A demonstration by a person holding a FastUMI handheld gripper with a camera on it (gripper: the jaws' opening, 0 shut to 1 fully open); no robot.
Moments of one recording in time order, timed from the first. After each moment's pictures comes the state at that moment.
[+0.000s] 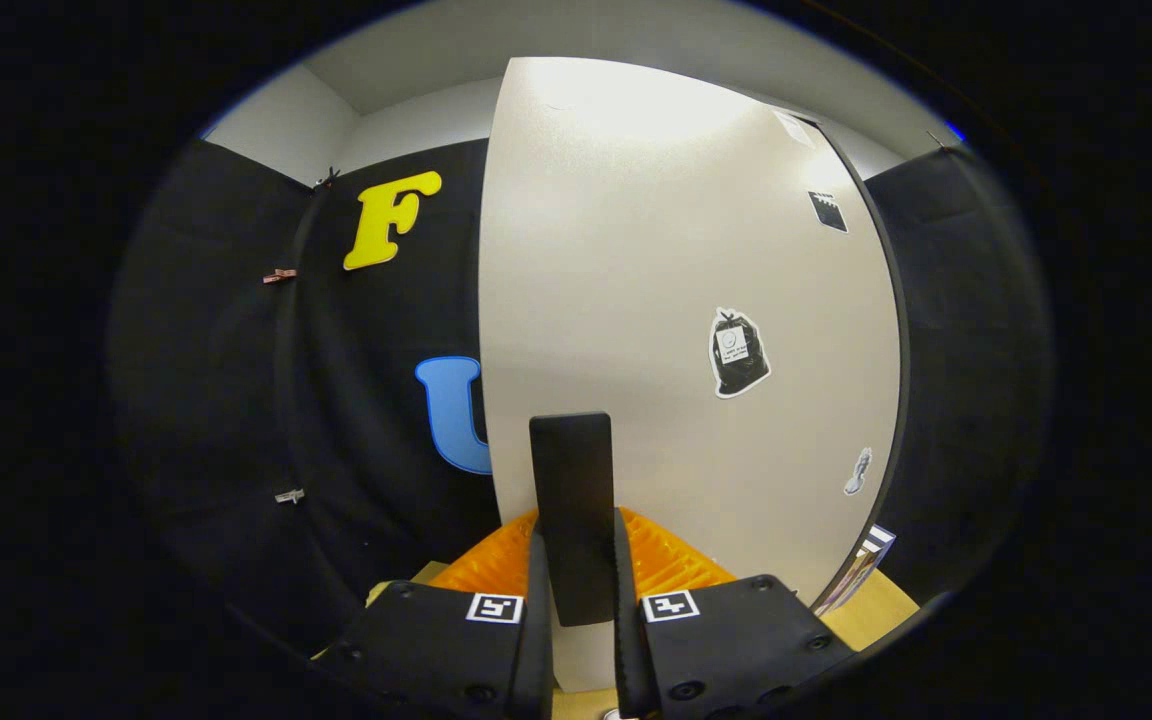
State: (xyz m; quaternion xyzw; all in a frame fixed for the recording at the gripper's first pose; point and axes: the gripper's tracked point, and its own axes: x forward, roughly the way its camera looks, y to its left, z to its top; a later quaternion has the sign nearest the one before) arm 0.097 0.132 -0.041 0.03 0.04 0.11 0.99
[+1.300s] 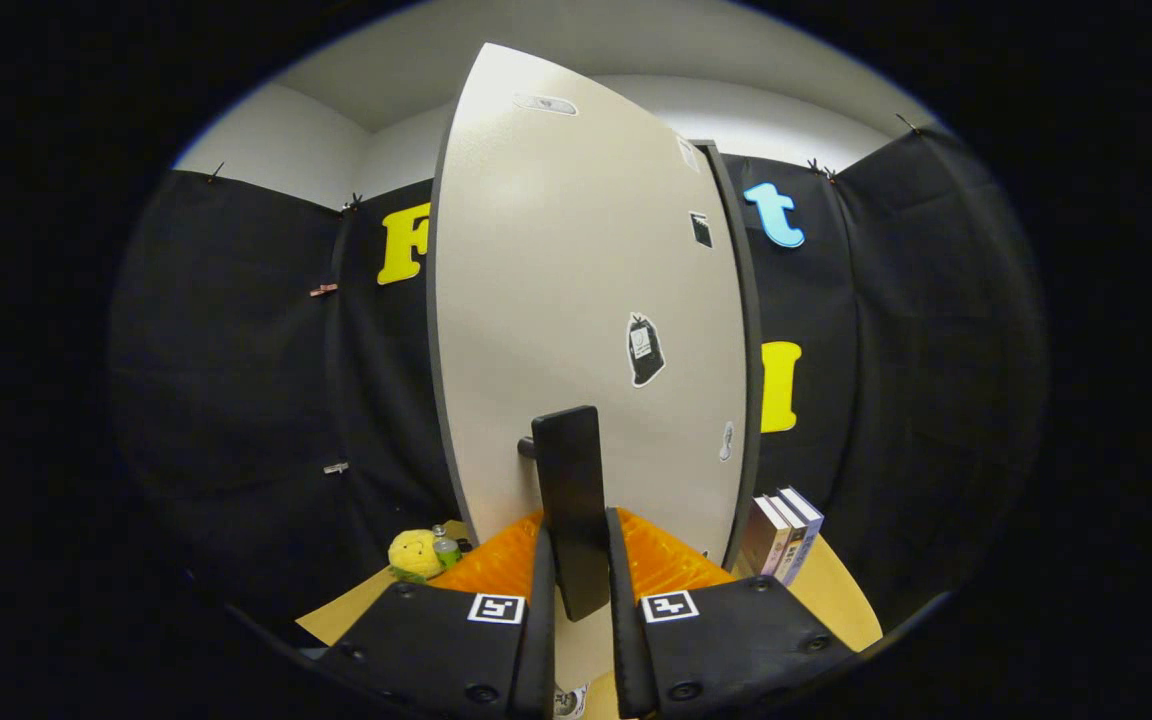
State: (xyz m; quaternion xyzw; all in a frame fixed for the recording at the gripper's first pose) arm -0.019 -0.007 -0.025 0.04 0.06 0.14 0.99
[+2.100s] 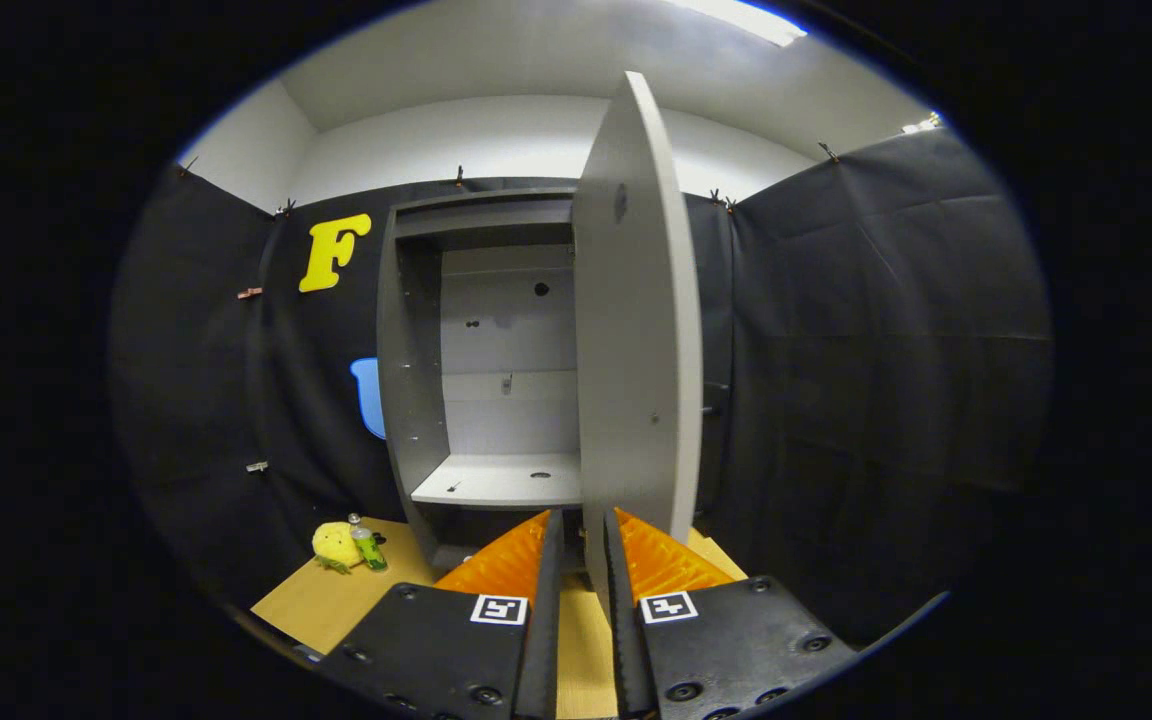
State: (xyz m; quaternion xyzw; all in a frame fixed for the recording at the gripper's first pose) arm -0.103 -0.109 -0.013 0.02 0.04 0.02 1.00
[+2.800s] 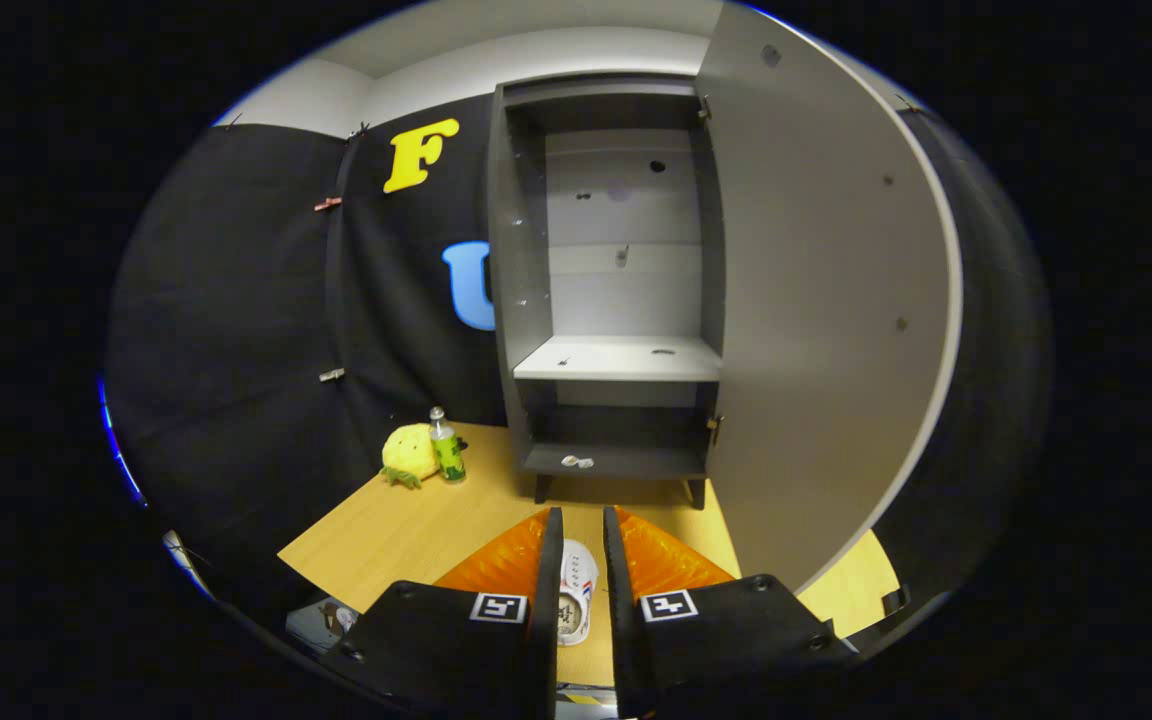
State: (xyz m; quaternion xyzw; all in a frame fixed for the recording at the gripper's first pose) arm -0.110 0.011 -0.205 0.00 0.18 0.15 0.97
